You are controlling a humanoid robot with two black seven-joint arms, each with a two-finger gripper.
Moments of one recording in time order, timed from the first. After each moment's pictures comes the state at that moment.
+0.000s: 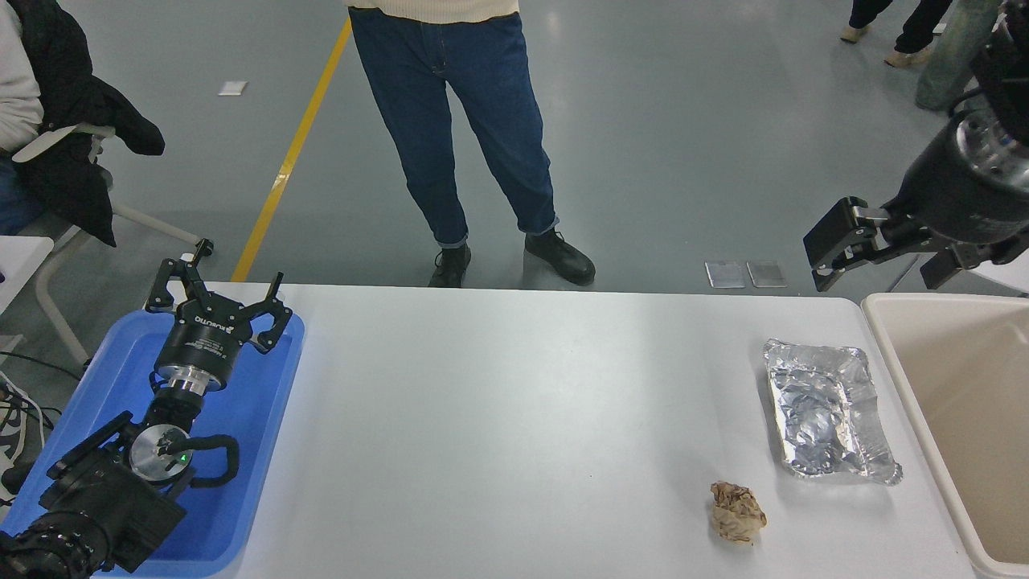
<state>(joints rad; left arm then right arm) -0.60 0.23 -0.89 -0.31 -0.14 -0.79 -0.36 2.47 -0.29 -1.52 1.48 -0.19 0.79 0.07</state>
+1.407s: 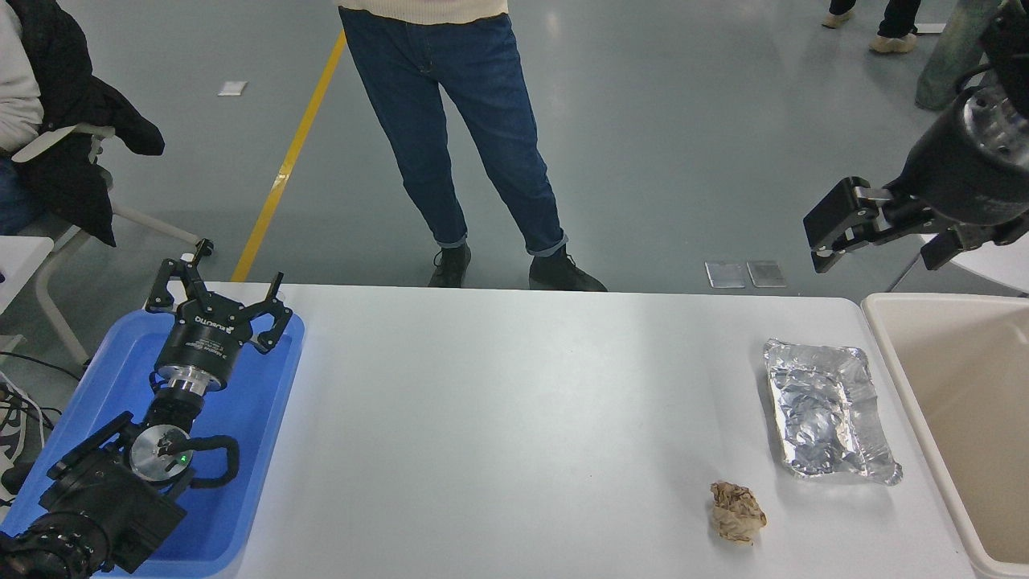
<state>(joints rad) -0.60 0.23 -0.89 -0.31 -0.14 -0.79 -0.37 2.50 -0.29 -1.52 1.48 -0.19 0.79 0.07</state>
